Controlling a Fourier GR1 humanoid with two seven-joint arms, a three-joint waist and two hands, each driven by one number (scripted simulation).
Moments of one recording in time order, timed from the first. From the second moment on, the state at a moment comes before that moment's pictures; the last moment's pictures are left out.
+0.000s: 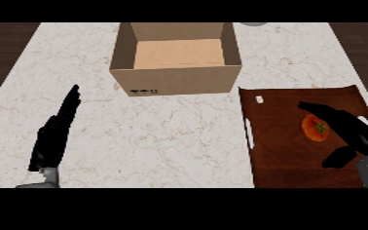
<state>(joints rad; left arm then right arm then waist) 0.01 0.19 0.04 -1.56 -0.19 0.05 0.09 -0.21 -0.51 -0.07 -0.97 0.88 0.15 -0.56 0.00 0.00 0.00</state>
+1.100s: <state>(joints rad) -0.08 0.15 -0.03 -1.57 -0.22 0.01 0.09 -0.78 -0.52 0.02 -0.68 1.07 0.09 -0.71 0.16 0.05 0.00</state>
